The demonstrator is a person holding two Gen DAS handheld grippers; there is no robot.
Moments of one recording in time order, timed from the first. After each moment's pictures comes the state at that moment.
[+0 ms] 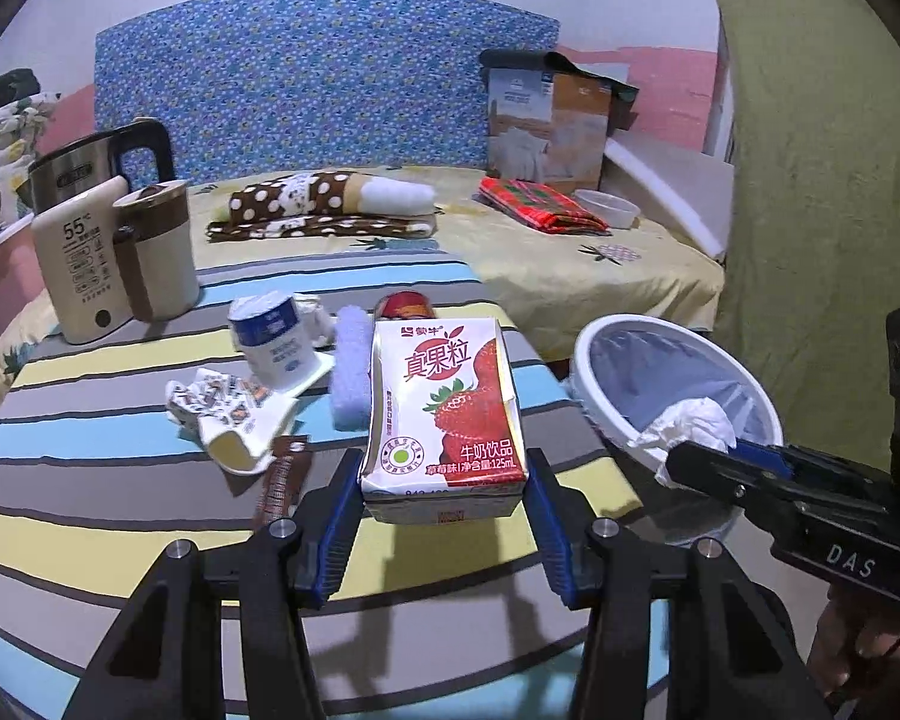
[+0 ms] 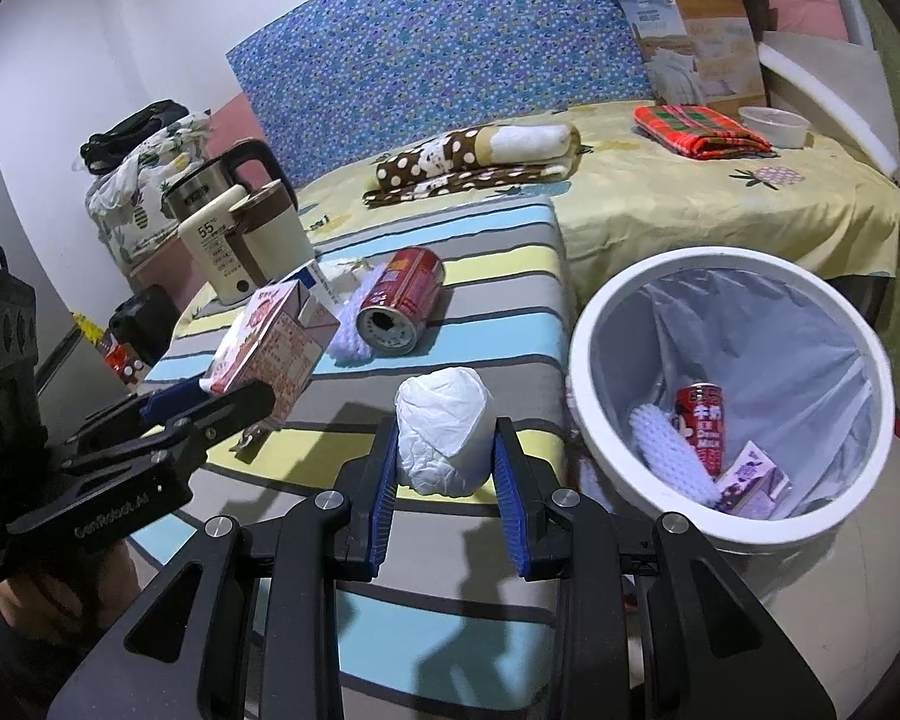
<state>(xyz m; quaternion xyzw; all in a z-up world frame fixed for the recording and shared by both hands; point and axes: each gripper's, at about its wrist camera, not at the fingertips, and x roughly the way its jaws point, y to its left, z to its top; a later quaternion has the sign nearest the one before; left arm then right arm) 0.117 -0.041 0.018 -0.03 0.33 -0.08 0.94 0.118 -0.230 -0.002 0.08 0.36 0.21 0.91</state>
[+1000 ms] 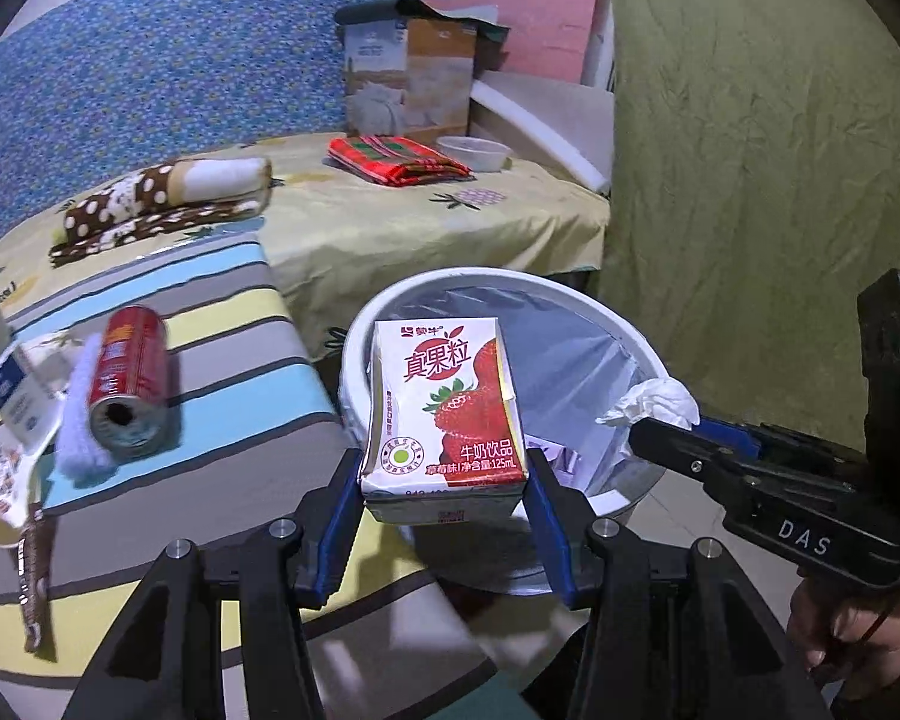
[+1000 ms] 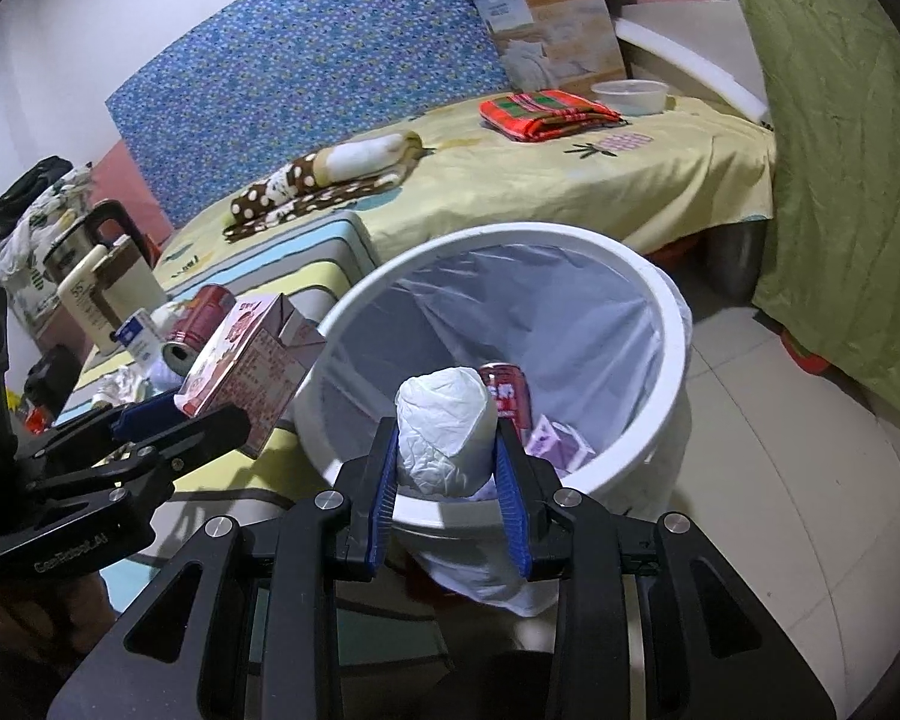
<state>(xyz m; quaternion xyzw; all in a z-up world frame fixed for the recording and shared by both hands) 0.162 -0.180 -0.008 0.01 0.37 -0.22 0.90 0.125 -0.325 -0.020 0.11 0.37 0.08 0.92</state>
